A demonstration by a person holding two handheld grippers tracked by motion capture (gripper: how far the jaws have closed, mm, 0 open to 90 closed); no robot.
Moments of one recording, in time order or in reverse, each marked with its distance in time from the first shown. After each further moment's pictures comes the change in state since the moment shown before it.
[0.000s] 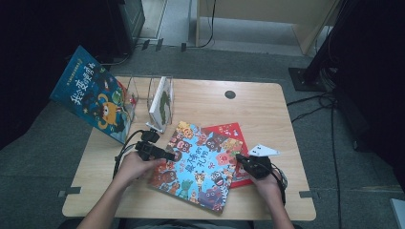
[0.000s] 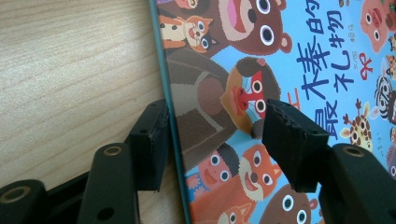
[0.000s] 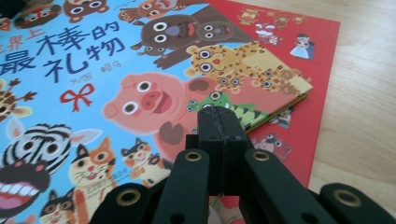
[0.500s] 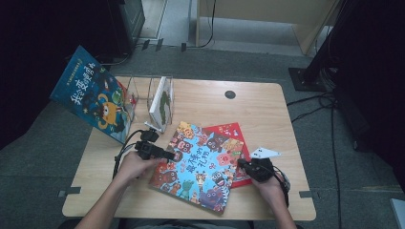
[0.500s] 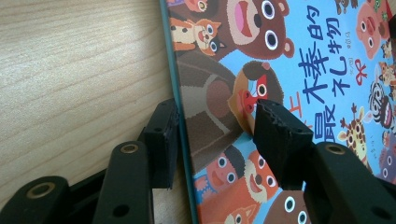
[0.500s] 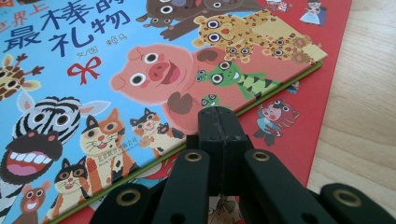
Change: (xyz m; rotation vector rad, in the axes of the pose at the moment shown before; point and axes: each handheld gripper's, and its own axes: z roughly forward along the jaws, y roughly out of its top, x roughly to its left) left arm 0.003 0.003 -0.001 0.002 -0.024 -0.032; right arm -0.003 -0.008 -0.004 0.063 0.021 0.019
